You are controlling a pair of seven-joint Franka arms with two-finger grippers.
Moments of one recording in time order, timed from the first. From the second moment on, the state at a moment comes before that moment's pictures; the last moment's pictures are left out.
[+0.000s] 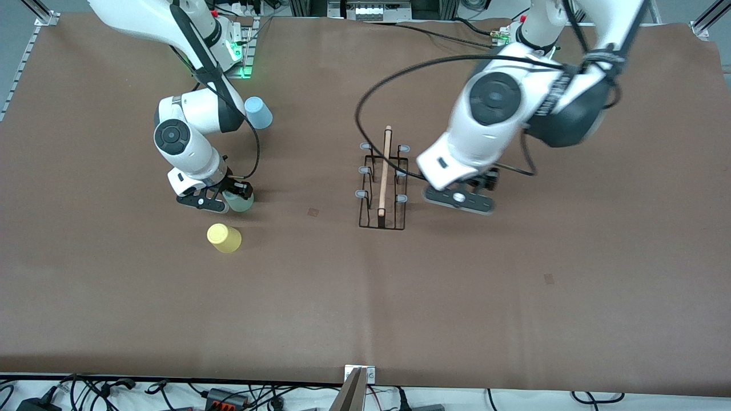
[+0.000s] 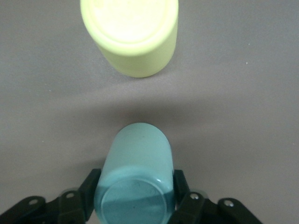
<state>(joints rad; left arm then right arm) -0.10 0.45 -0.49 -1.39 0.21 1.70 -0.37 0.35 0.32 -0.06 -2.25 0.01 2.56 0.48</state>
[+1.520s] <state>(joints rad) 0.30 0.35 -0.49 -1.31 0.16 1.59 -0.23 0.63 0.33 0.26 -1.81 0.02 2.28 1.59</state>
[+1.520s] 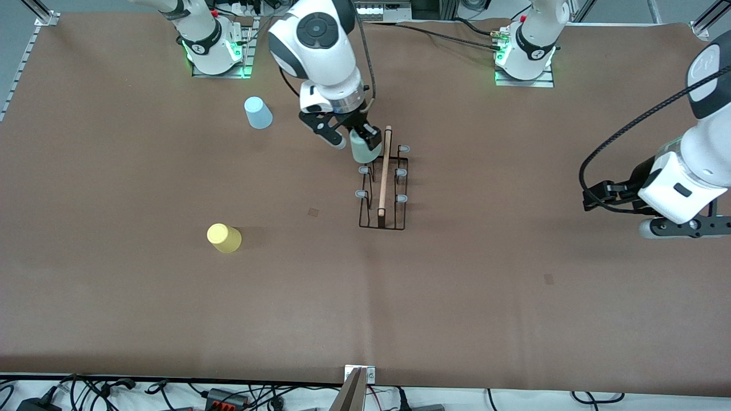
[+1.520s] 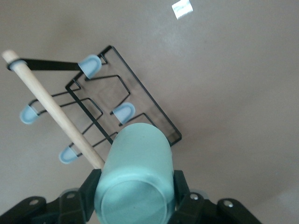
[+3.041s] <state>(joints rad) -0.01 0.00 -0.08 -1.69 -0.02 1.67 -0.03 0.18 0.31 0.08 -1.82 -0.07 2.04 0.39</state>
